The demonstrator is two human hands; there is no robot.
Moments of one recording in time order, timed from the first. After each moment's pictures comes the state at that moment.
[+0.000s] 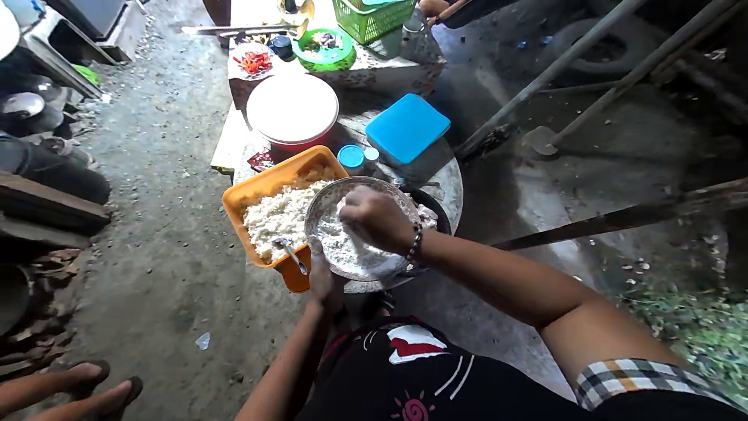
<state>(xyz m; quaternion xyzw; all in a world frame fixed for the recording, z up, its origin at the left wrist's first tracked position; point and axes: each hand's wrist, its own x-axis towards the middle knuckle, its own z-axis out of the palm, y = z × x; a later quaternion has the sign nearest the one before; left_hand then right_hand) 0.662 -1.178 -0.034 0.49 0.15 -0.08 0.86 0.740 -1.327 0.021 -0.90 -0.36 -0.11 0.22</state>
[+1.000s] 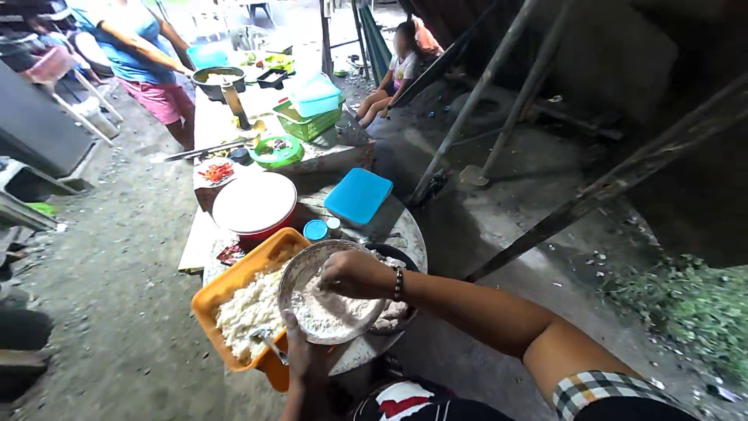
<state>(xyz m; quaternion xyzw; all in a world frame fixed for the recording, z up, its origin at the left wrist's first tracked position) 0.677 -1.187 -0.031 0.47 0.12 -0.07 0.87 0.746 -1.366 0.057 -0.88 -0.39 -0.01 0.29</state>
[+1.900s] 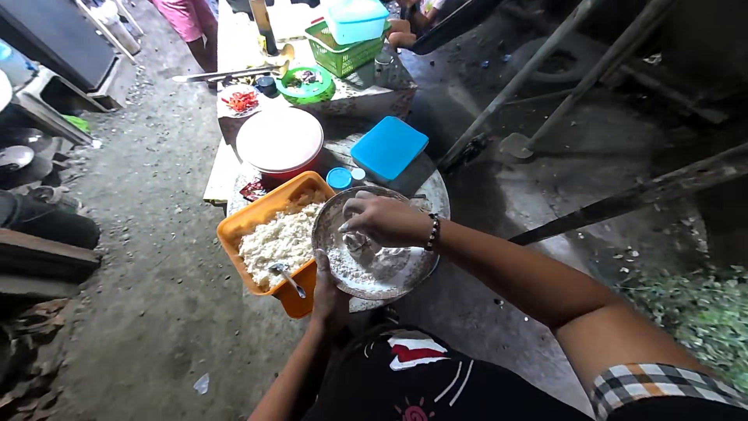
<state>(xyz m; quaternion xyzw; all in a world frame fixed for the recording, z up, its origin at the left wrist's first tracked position) 0.663 -1.188 -0.009 0.45 0.12 -0.14 0.87 0.757 -1.368 0.061 -0.89 -0.42 0.03 0.18</state>
